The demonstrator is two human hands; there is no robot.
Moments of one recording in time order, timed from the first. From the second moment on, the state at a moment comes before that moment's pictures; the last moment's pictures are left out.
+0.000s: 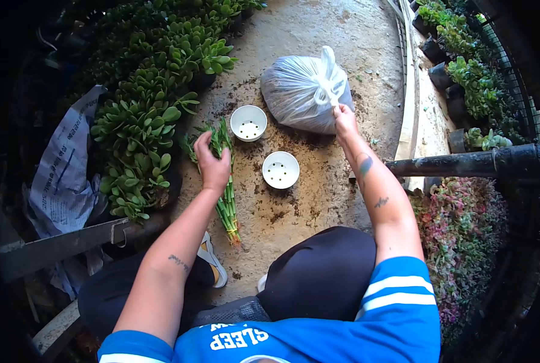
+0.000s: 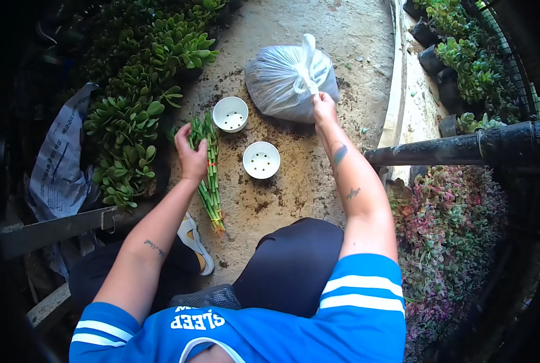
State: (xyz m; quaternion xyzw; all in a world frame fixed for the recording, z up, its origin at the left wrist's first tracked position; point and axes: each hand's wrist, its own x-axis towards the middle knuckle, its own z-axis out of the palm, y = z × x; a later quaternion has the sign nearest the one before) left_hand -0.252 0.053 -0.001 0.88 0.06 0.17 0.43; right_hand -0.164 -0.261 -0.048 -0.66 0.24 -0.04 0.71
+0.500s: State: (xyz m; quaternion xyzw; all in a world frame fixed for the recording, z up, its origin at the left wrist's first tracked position) left_hand -0.179 -0.069 0.026 0.83 -0.31 -0.16 0.44; right_hand -0.217 -0.262 0.010 -0.69 0.20 0.39 0.57
